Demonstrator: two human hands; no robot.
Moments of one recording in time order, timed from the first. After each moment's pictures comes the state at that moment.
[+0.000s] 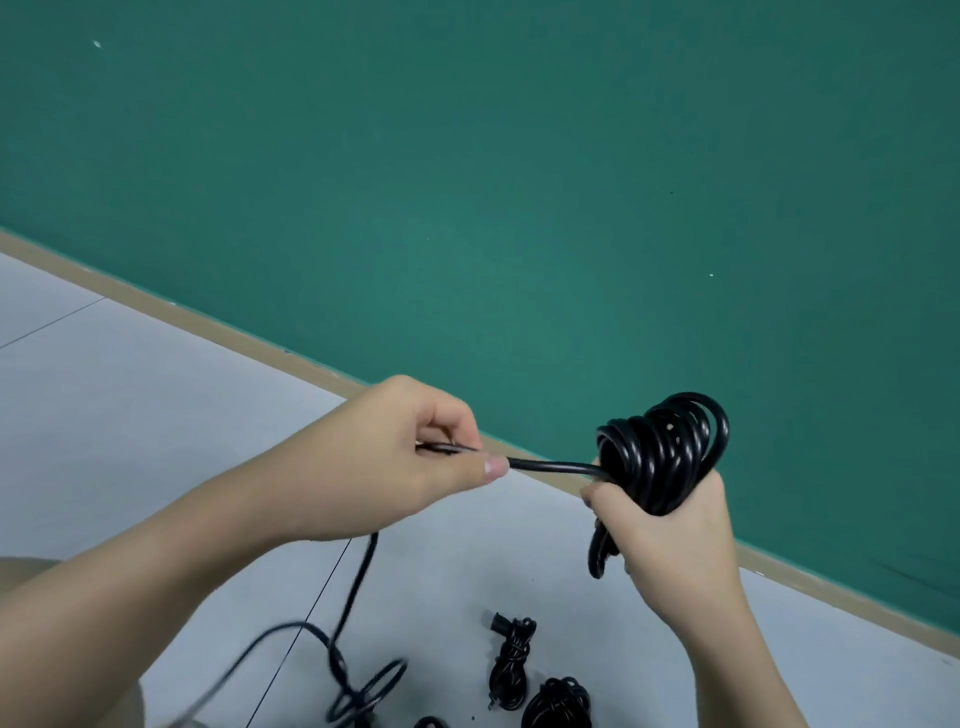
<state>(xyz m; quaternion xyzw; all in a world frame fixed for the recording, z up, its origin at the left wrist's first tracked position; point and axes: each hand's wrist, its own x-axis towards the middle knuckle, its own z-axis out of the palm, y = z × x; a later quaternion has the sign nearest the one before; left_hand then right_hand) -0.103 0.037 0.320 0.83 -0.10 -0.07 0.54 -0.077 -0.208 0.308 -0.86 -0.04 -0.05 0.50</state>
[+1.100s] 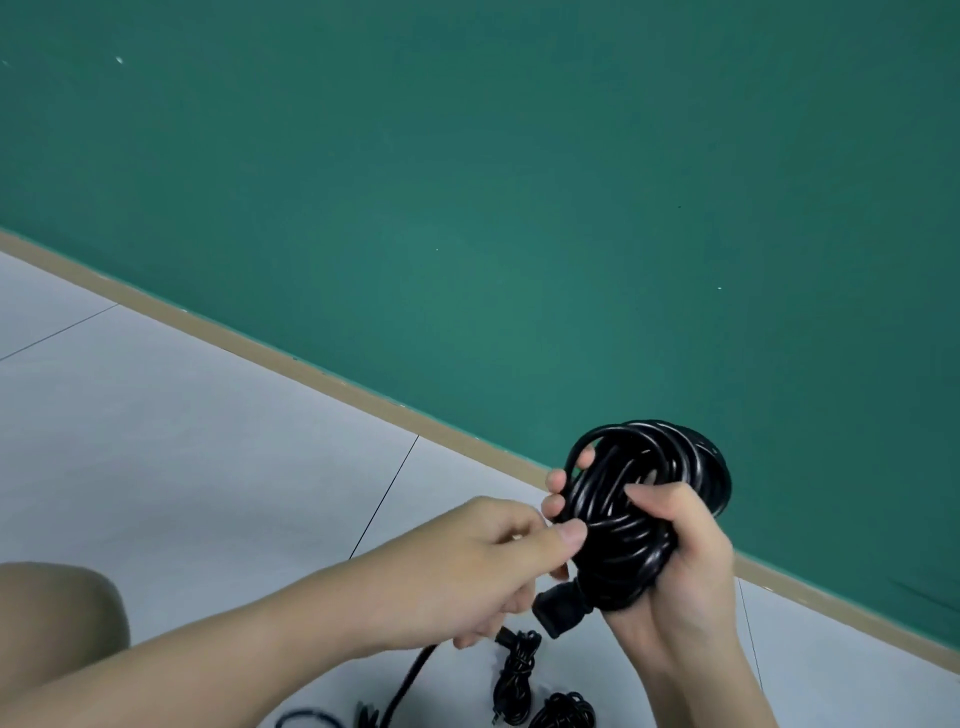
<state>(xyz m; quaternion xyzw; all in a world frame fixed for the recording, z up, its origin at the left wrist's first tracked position) -0.122 -0.017 0.298 0.72 -0.07 -0.26 0.64 -0.088 -0.186 0.307 -0.48 0.02 0.20 0.86</state>
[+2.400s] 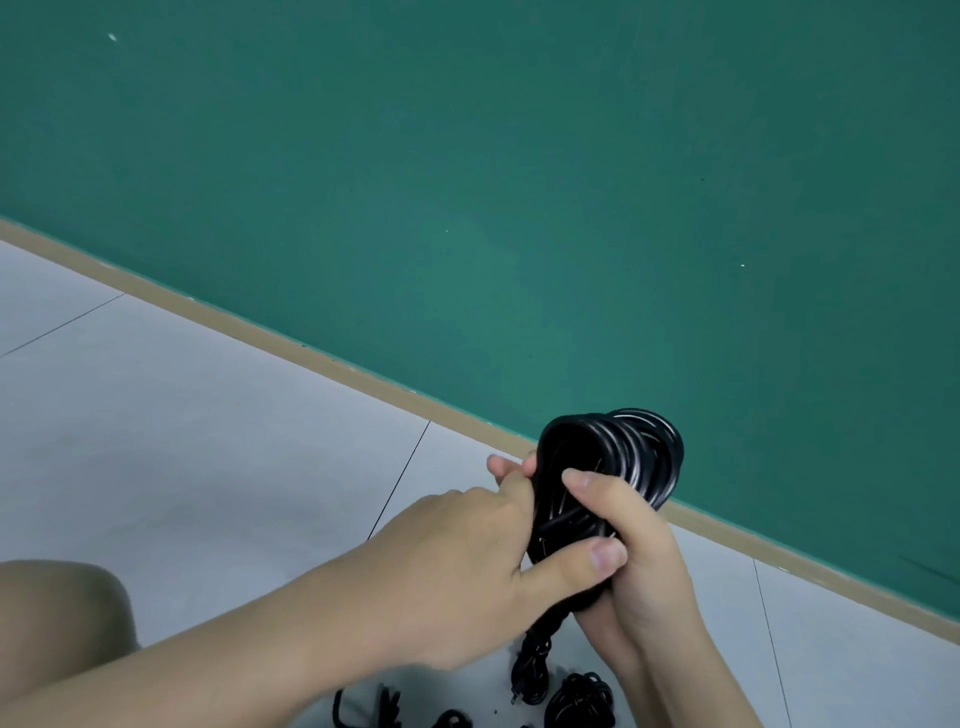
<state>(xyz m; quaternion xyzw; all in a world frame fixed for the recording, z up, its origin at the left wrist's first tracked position) -0.124 -0.010 0.298 0.94 -0.14 -0.14 0.28 -0.098 -0.150 0.299 -0.50 0.04 0.19 0.84</state>
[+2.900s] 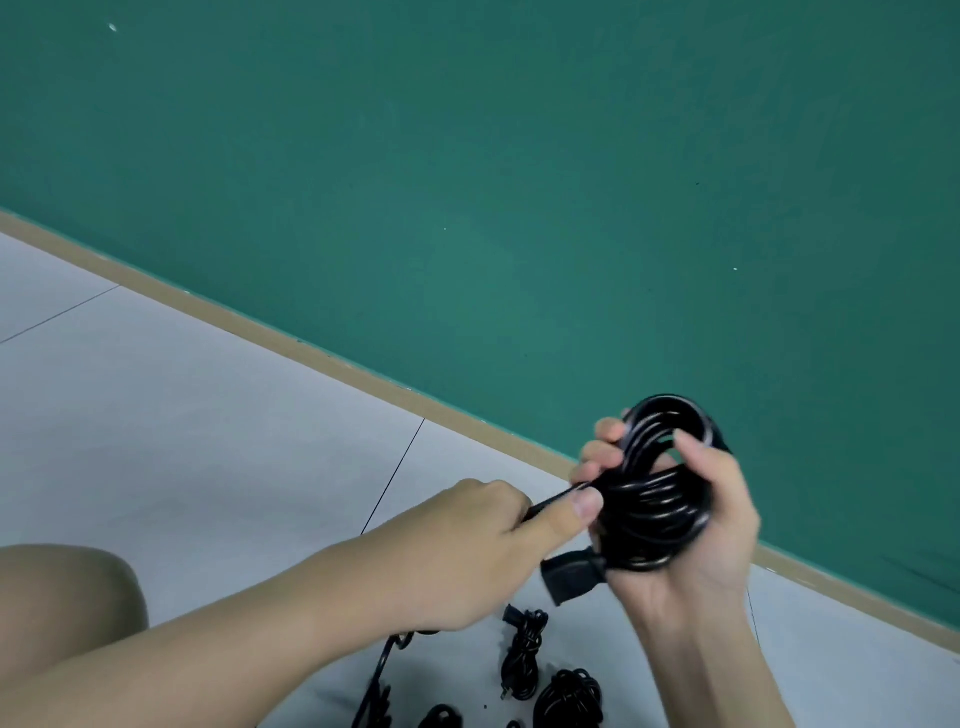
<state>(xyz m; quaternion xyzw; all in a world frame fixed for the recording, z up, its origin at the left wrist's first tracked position) -0.116 -0.013 0.292 0.90 -0.08 -0.15 0.41 -0.079 -0.173 0.304 -0.32 0.03 0.13 0.94</state>
